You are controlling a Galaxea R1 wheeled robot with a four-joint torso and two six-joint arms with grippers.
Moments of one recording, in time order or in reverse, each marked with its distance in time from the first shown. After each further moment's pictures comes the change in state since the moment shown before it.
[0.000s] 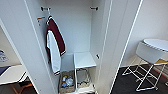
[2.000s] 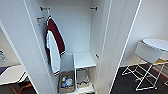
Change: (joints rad) left arm 0.013 0.024 0.000 -0.884 0.254 0.769; right arm -0.005 -0.002 0.000 0.000 0.001 -0.002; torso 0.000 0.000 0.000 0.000
